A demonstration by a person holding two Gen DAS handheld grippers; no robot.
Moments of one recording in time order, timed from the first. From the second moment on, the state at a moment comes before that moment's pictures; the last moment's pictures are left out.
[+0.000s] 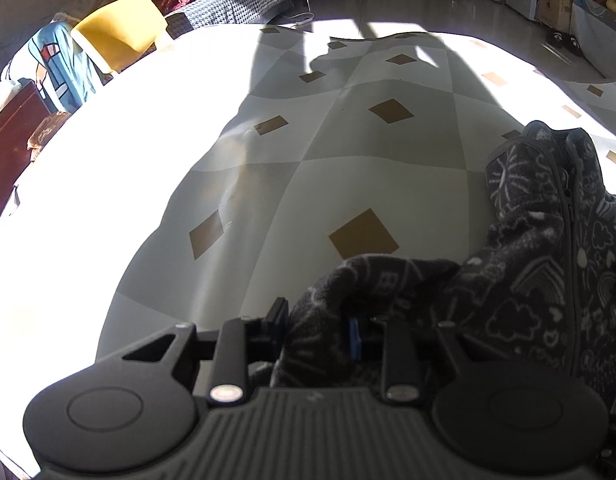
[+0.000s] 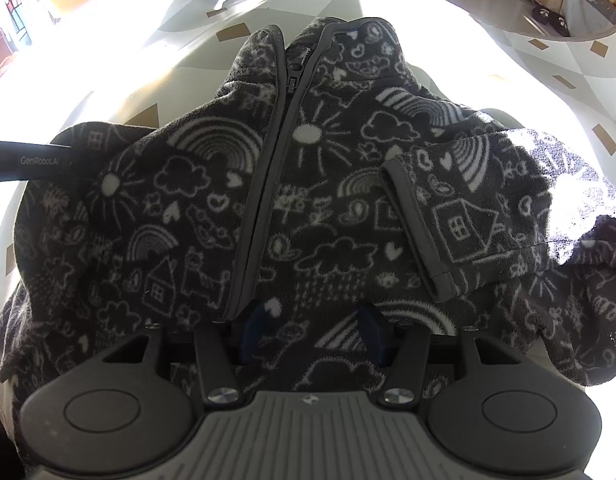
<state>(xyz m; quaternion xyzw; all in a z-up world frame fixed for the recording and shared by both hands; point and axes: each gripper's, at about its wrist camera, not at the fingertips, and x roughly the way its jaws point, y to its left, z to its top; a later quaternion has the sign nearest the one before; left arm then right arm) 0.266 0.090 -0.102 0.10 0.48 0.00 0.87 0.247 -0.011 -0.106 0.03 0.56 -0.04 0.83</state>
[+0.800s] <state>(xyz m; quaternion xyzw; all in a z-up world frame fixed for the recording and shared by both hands) 0.286 0.108 -0.079 0.09 0.44 0.00 0.89 0.247 -0.010 -0.105 0.02 0.56 -0.04 0.83</state>
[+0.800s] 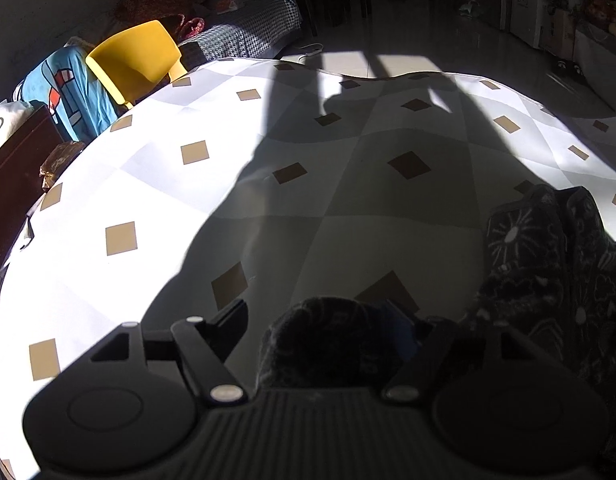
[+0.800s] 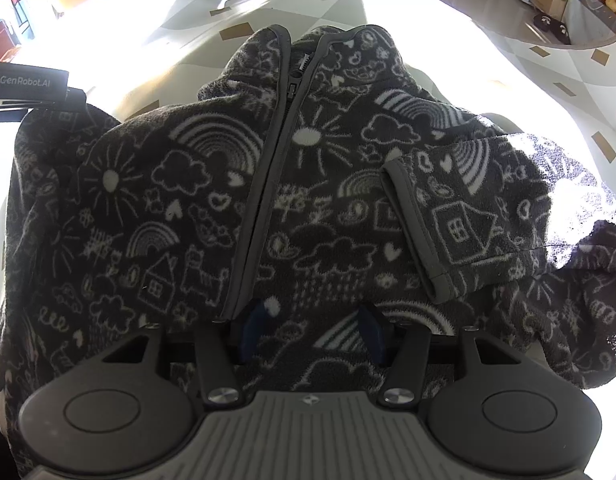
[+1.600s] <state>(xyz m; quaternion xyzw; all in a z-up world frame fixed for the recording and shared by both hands) 0.307 0.119 -0.125 0.11 0.51 -0.03 0.85 0.248 -0.009 -0.104 0.00 0.56 -0.03 0.83</state>
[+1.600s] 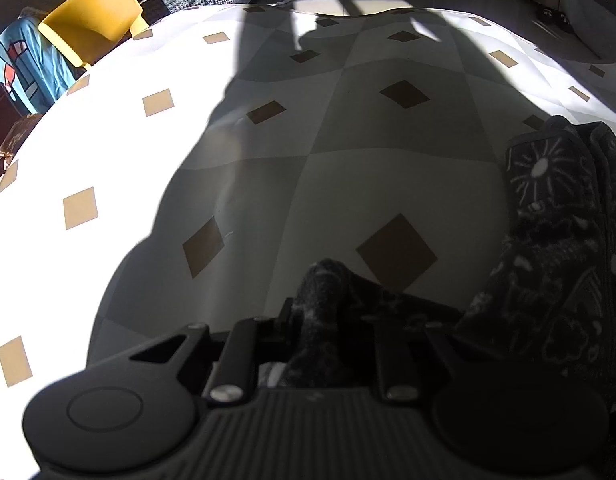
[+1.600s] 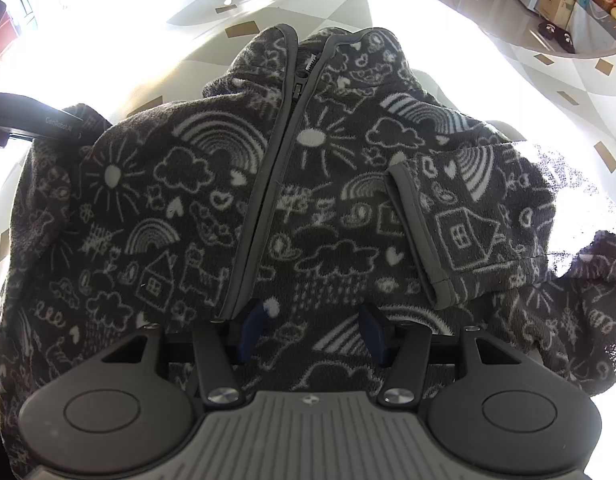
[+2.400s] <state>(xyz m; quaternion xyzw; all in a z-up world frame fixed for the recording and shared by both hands) 0.302 0.155 -0.100 0.07 0.50 0.12 0.85 0.248 -0.014 -0.100 0.01 0.56 -0.03 0.83</state>
